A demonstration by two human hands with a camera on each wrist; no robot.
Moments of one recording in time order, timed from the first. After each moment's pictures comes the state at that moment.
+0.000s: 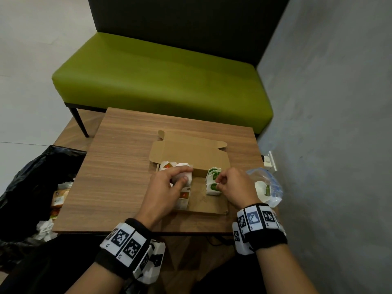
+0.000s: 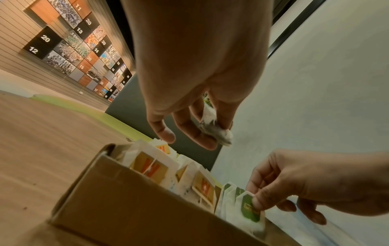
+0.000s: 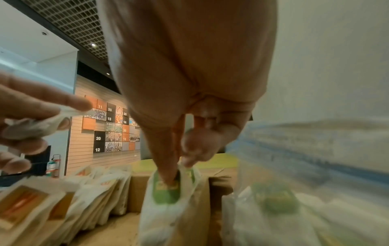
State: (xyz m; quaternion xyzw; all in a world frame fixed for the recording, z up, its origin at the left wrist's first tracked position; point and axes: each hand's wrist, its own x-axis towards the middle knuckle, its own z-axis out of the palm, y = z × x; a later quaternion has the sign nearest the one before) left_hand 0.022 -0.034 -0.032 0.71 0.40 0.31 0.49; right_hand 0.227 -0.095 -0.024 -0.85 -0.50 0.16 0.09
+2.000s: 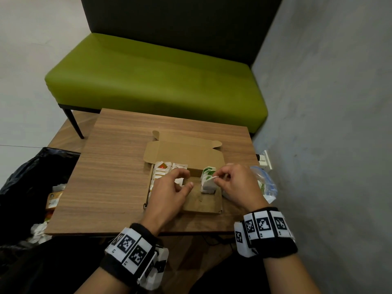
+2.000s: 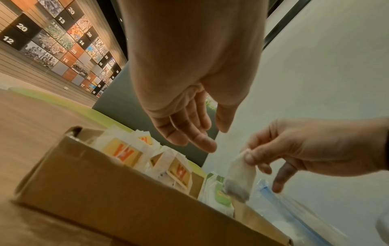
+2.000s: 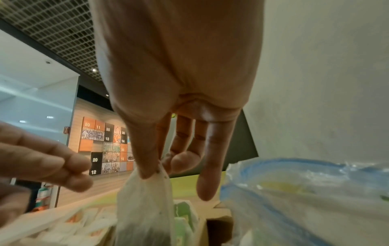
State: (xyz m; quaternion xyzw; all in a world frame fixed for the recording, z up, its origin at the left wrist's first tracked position) left_hand 0.039 -0.050 -0.036 0.73 0.44 0.28 0.45; right_hand 0.233 -0.111 0.003 -0.79 -0.55 0.16 0.19
